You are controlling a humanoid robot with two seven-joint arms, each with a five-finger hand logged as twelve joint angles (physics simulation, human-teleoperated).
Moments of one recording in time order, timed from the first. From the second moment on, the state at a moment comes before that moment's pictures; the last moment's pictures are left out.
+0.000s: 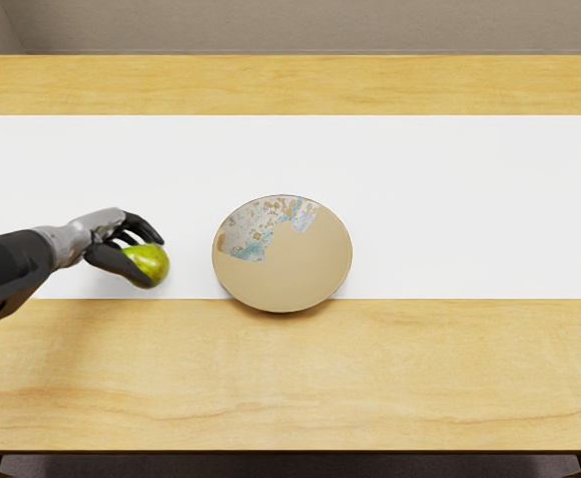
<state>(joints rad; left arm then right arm) -1.31 0.83 0.37 -1.64 0.38 0.34 0.15 -0.04 0.00 -0.03 0.26 -0.04 0.00 0.06</state>
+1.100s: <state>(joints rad) -1.35 0.82 0.22 -1.64 0.38 0.28 0.15 -0.04 0.00 -0.03 0.26 -0.04 0.00 0.06</state>
